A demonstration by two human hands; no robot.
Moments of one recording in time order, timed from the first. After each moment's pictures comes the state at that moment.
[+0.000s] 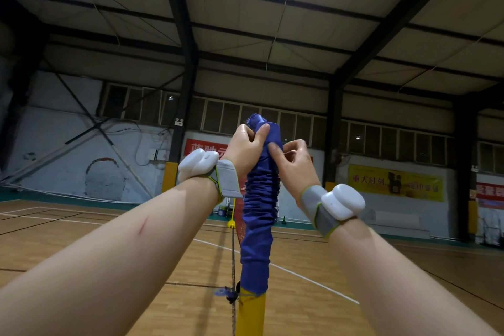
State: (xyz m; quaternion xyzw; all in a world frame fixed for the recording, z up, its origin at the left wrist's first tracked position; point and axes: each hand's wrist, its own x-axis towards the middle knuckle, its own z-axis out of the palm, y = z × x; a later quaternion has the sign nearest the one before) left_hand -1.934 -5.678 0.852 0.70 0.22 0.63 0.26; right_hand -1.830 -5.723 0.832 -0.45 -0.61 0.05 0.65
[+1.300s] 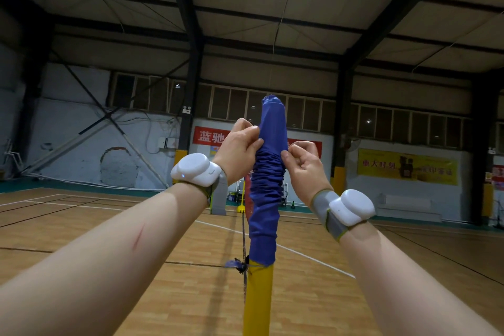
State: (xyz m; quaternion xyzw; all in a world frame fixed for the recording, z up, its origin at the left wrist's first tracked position) left_hand -1.958 -5.682 0.816 0.79 0.22 0.57 -0.04; right_hand -1.816 -5.731 0.793 -0.44 -0.66 -0.02 0.61
